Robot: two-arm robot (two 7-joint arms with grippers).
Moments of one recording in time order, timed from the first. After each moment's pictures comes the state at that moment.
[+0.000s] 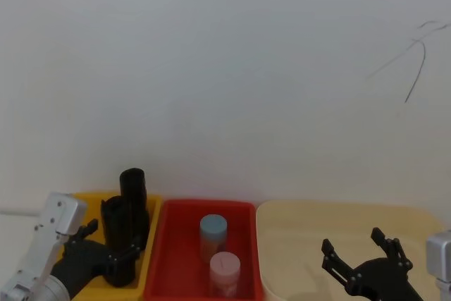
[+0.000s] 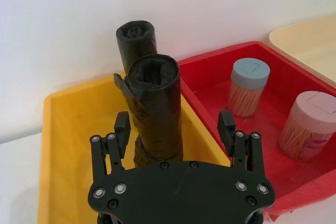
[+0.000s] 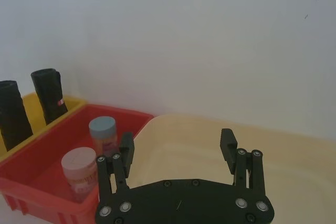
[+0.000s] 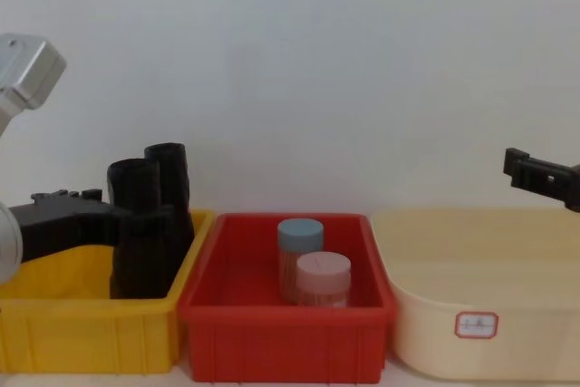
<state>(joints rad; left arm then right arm) -0.26 0.38 0.32 -1.50 -0.34 0.15 -0.15 -0.01 0.34 -0.23 -1.77 0.29 0.03 0.07</state>
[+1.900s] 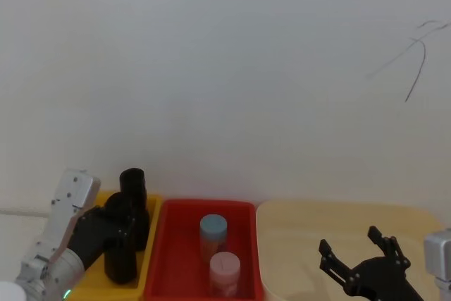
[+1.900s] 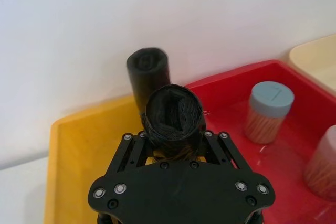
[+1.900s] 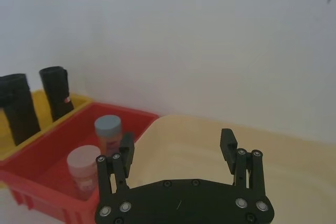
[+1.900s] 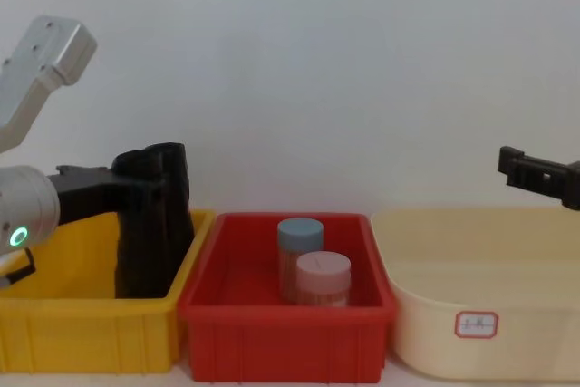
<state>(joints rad) -0.38 0.31 0.33 -1.37 -0.28 0.15 -0.15 -0.01 0.35 -0.23 -1.77 0.29 0.04 0.09</state>
